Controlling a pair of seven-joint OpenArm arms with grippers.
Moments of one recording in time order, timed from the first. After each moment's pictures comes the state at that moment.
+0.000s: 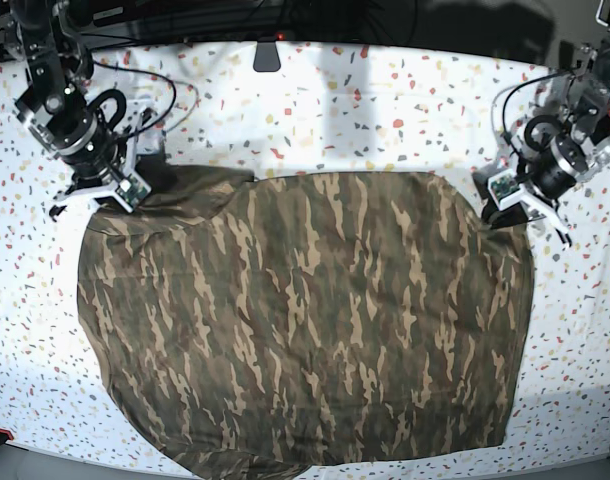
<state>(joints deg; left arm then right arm) 6.0 -35.9 14.1 82.3 25.4 -20.7 -9.4 -19.6 34.3 0.7 105.3 -7.8 23.4 -24.1</state>
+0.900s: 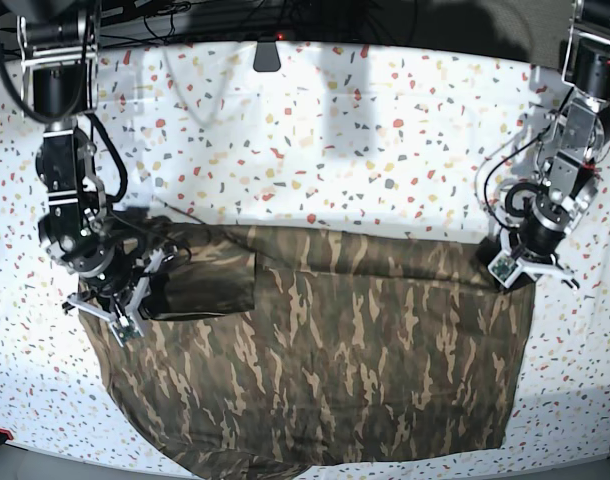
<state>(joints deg) -9.9 -26.4 14.1 63.8 19.7 -9.8 -4.2 14.0 23.9 -3.0 75.0 -0.8 23.4 -22.6</state>
